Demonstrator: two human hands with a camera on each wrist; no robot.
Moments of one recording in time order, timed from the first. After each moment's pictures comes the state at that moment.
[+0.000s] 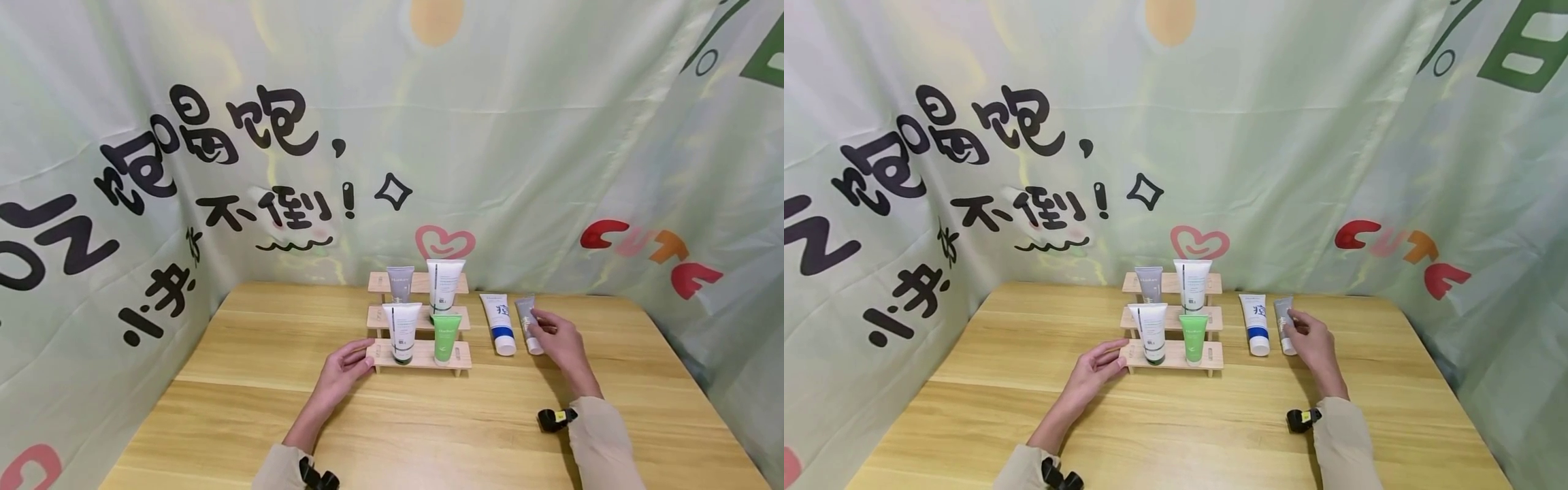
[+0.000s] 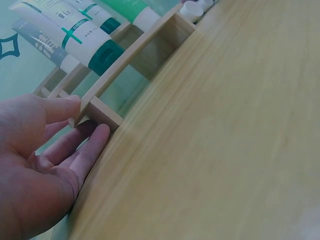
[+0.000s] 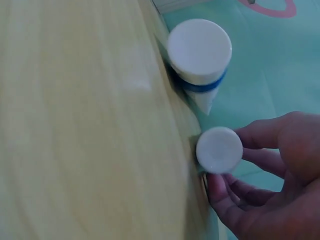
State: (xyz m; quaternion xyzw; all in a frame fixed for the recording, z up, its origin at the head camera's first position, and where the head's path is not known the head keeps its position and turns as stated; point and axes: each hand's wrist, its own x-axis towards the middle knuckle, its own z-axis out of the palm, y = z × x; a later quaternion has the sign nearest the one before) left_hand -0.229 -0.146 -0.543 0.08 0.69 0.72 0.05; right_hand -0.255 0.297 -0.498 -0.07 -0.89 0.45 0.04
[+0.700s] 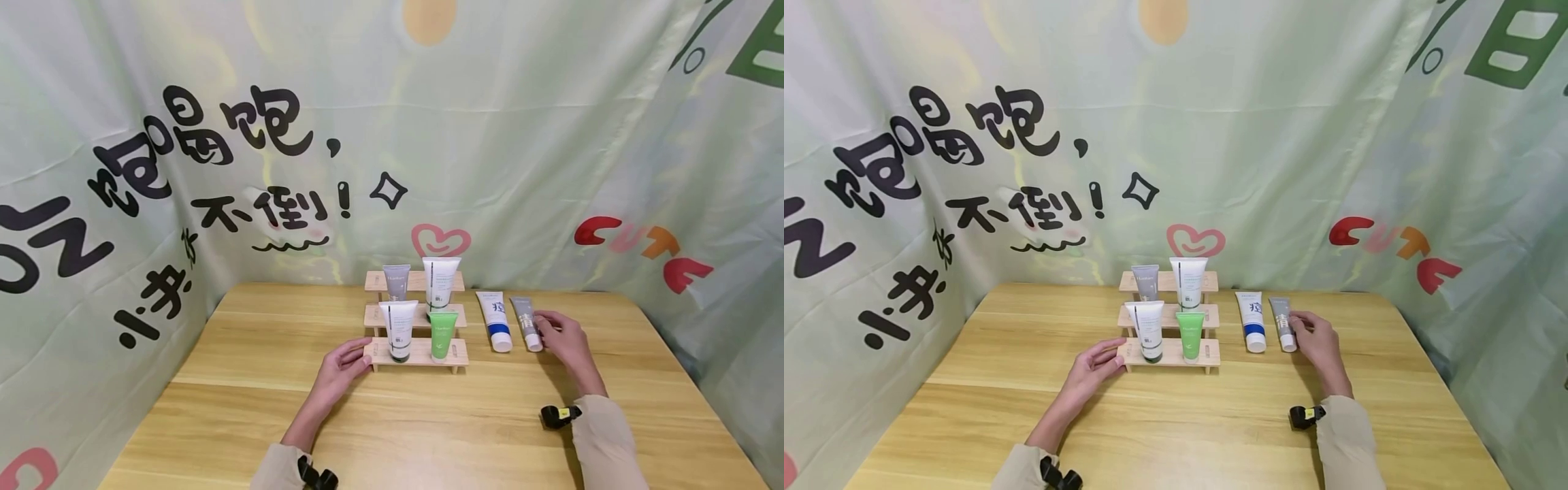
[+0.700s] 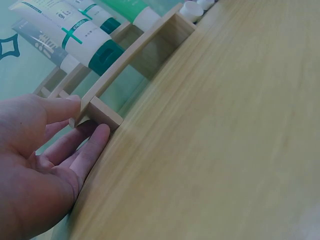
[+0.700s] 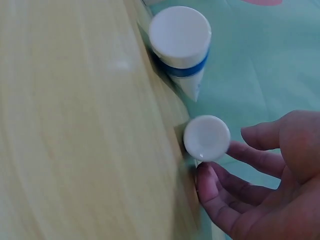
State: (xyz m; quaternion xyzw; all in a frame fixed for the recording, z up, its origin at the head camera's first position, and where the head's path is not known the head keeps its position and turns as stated) left_hand -0.227 -0.147 -0.540 0.08 0.69 0.72 0.05; right_hand -0.248 0.306 -0.496 -0.09 -0.89 0.45 0.04
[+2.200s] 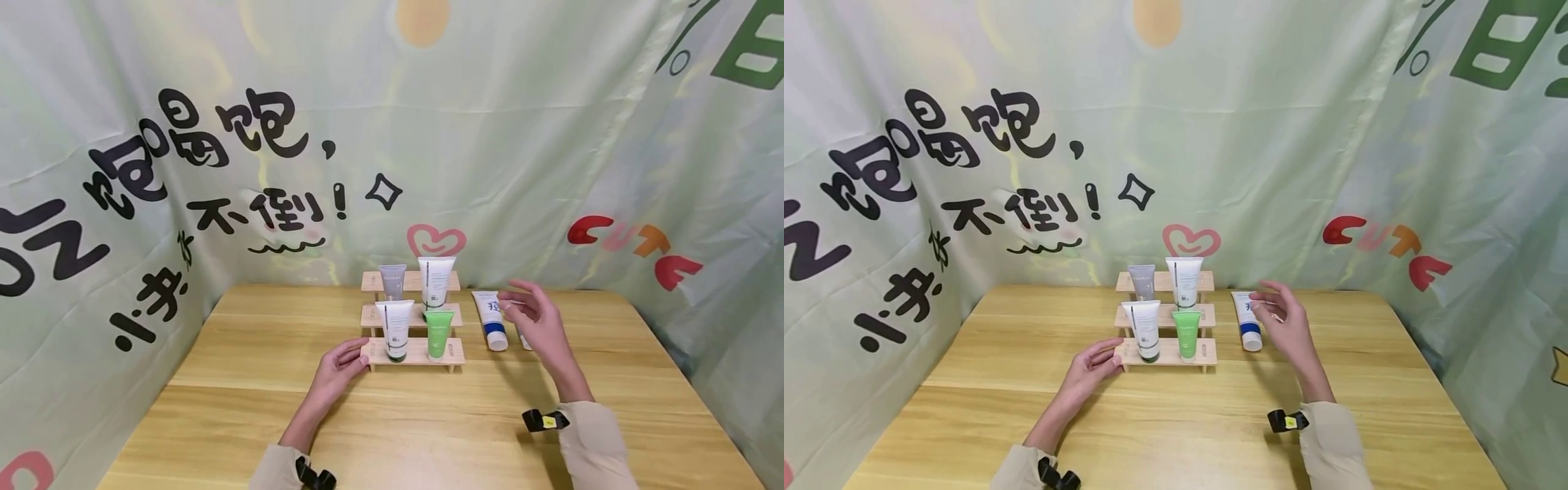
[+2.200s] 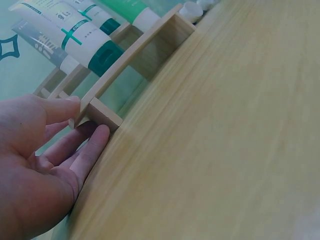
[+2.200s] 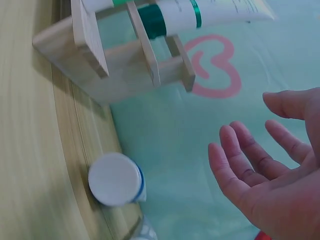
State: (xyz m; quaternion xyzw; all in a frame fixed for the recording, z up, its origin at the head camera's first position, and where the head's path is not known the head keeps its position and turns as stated) left_hand -0.225 -0.146 -0.540 0.07 0.70 0.71 0.05; right_hand -0.226 0.242 -0.441 0.08 -0.78 0.60 0.15
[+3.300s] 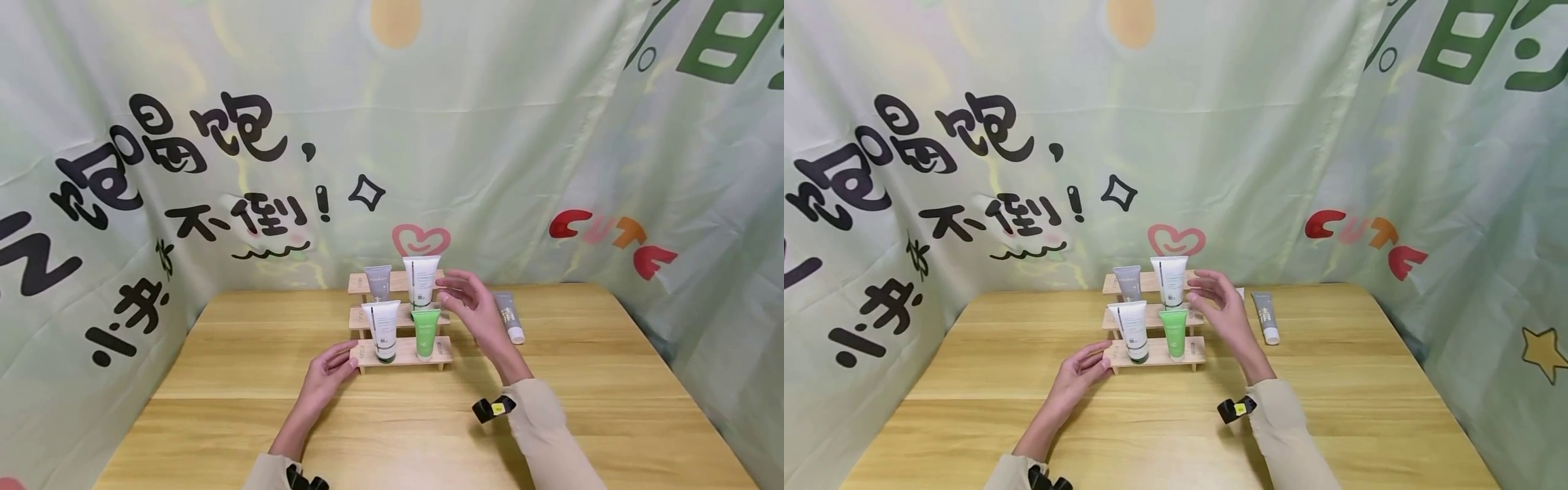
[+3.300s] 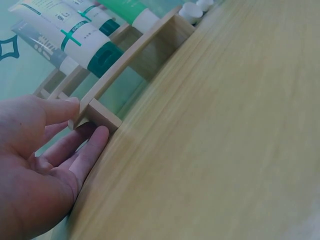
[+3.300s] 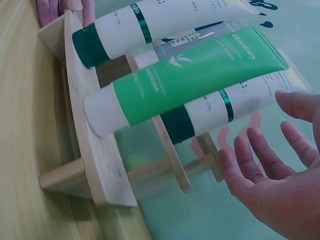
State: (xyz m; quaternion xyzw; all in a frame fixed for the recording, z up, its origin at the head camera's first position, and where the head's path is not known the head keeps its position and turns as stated) left_hand -0.224 -0.145 -0.541 0.06 0.70 0.71 0.05; right_hand -0.247 0.175 -0.435 0.14 -0.71 0.68 0.10
